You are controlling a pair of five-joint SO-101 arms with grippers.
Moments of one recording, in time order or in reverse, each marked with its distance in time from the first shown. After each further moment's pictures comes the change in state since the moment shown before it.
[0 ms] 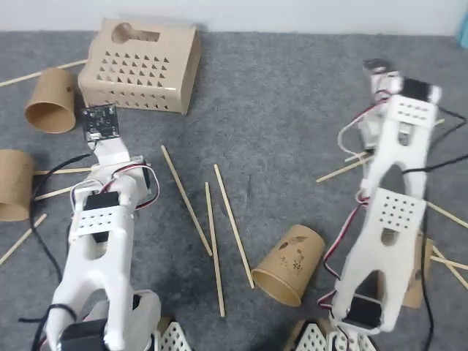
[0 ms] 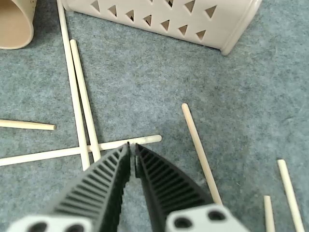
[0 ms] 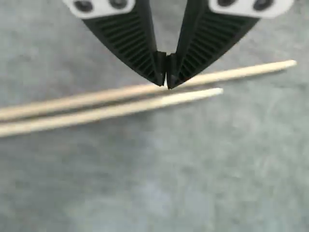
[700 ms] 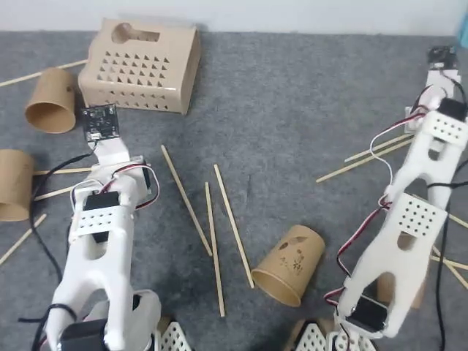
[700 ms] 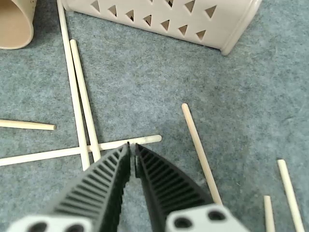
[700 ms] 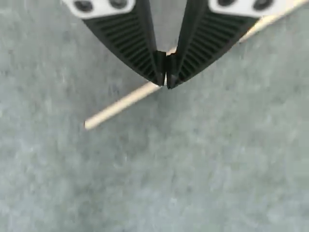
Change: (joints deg) left arm 0.0 0.0 0.0 0.0 0.0; right arm 8.9 6.7 0.0 -32.1 -4.7
